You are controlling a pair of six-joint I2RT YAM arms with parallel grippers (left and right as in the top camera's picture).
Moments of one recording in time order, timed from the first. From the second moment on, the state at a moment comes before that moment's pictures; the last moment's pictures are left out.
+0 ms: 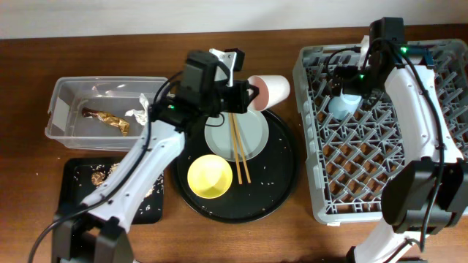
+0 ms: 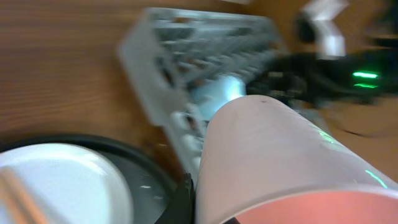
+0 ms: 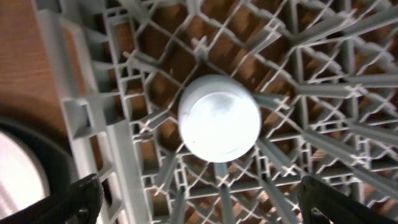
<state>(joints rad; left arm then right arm) -0.43 1.67 1.37 -0.29 0.56 -0.46 -0.09 1.90 1.76 -1.12 -0.03 0.08</state>
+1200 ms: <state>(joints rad) -0.38 1.66 1.37 -0.15 1.05 -0.46 -0.12 1.89 1.89 -1.69 -1.13 -0.95</state>
